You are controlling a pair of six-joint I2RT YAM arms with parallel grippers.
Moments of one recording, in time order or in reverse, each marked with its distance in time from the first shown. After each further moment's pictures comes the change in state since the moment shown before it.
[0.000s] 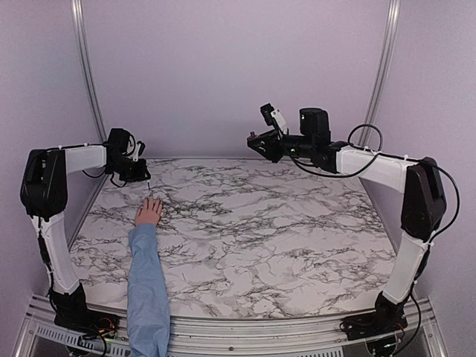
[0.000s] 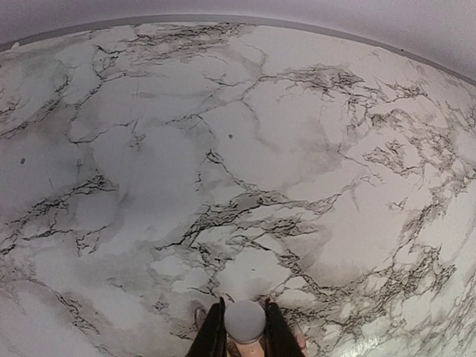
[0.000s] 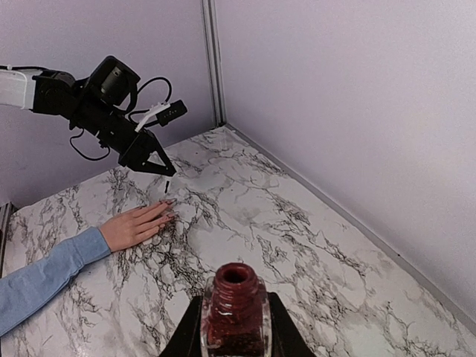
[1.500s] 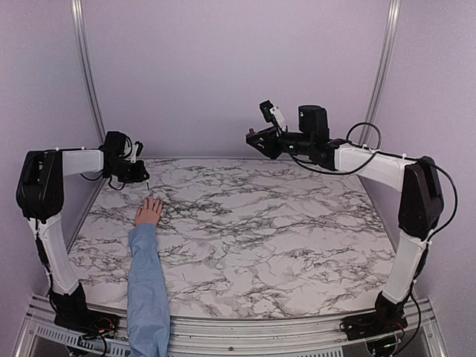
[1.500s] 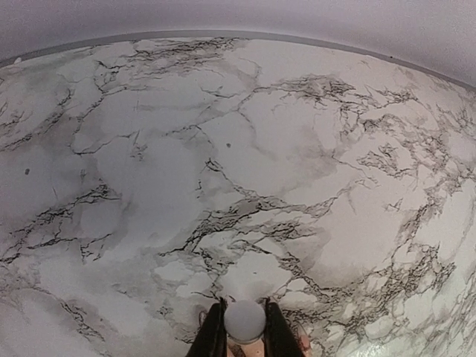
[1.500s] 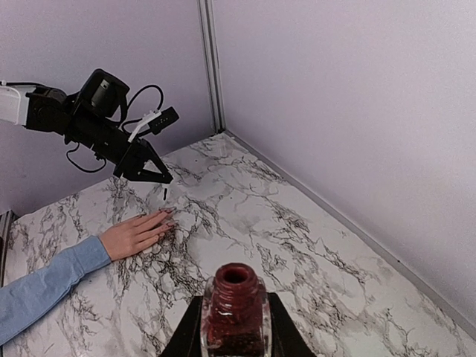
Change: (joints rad) left arm 0.016 -0.035 -0.087 0.106 0.027 0.021; right arm 0.000 0.021 0.042 -0.007 0.000 0.018
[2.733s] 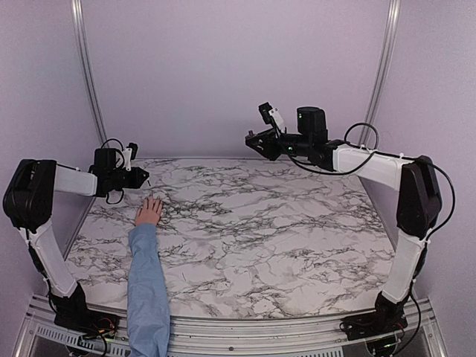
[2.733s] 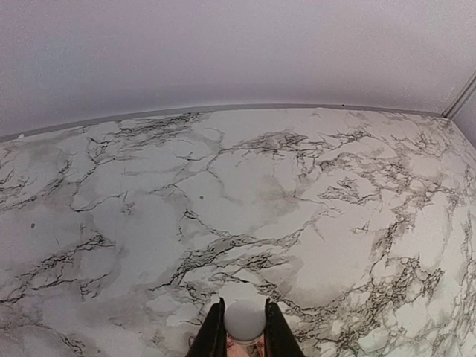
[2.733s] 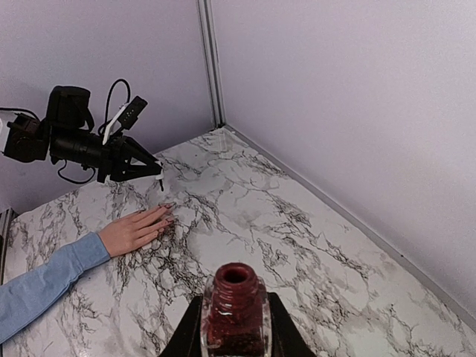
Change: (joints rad) left arm 0.011 -0.146 -0.400 0.592 0.086 0.018; right arm -0.003 0.019 0.005 0.000 -0.003 0.003
